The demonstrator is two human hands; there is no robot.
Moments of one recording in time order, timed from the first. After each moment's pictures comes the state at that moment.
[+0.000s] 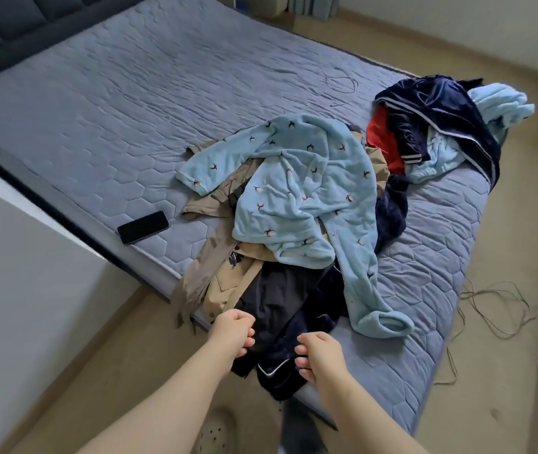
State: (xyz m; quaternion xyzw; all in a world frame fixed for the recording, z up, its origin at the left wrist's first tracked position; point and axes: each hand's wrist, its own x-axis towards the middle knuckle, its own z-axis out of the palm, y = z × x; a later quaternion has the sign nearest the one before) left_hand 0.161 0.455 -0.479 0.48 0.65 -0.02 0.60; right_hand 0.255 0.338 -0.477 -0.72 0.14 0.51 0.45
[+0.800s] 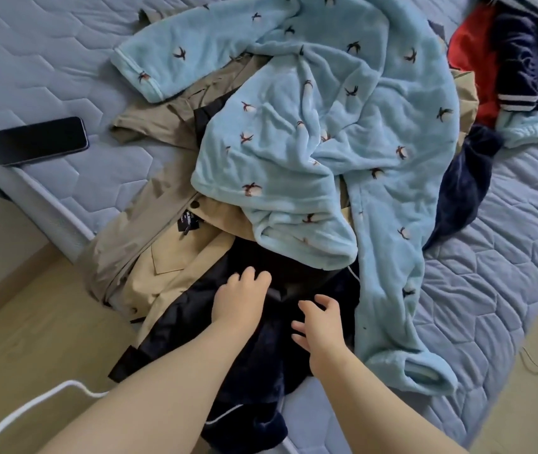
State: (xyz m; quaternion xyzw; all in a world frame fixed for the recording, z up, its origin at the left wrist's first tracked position) left_hand 0.310 0.500 -0.739 0.86 0.42 -0.21 0.19; right_hand 0.402 0.418 -0.714 -0.77 0.14 0.50 0.36
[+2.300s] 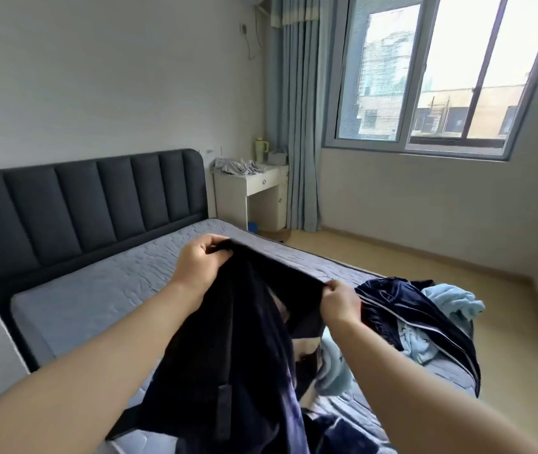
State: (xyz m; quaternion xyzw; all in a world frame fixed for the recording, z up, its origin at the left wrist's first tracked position) left_hand 0.282 0.547 -0.125 0.67 0.35 0.44 0.49; right_hand 0.467 0.442 -0.197 -0.83 -0.26 0.11 0.48
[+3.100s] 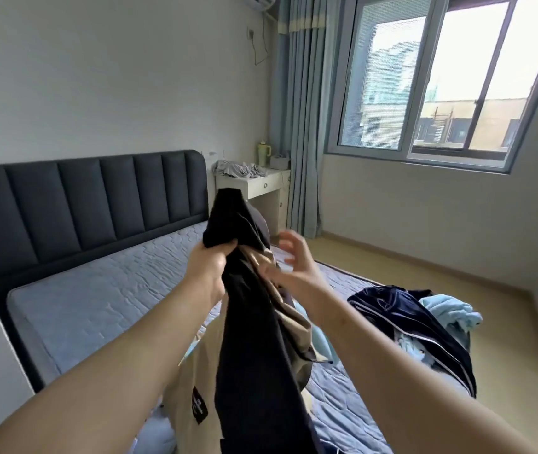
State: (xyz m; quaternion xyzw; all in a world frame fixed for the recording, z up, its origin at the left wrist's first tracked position) left_hand 0.318 0.536 -0.117 0.38 0.34 0.50 0.70; right_hand 0.423 0.440 -0.134 -0.57 -0.49 0.27 0.60
